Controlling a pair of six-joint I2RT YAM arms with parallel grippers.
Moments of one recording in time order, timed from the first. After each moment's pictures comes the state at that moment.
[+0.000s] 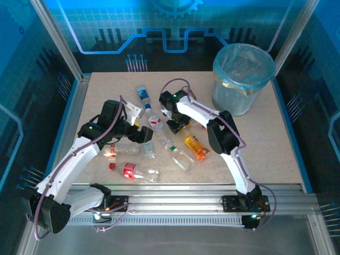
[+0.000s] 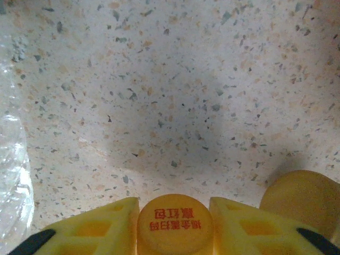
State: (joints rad) left arm -0.33 1.10 1.01 -0.73 0.39 -0.03; right arm 0.66 2.36 2.05 -1.26 0.08 0.01
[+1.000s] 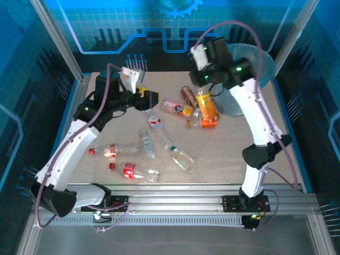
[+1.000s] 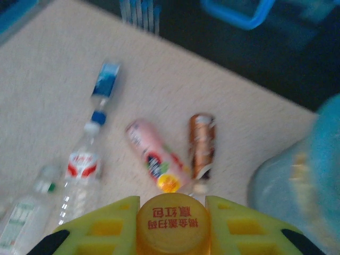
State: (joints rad) left arm -0.37 1.29 1.45 -0.54 0.43 -0.26; right arm 0.46 1.83 2.37 -1.23 0.03 -0.04
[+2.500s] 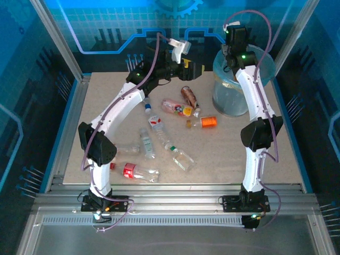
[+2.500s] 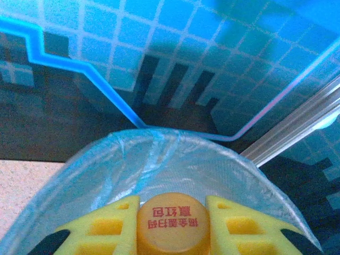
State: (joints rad) left arm -0.51 1.96 2.09 -0.37 0.52 -0.35; right arm 0.18 2.11 2.40 -0.74 0.52 -0.20
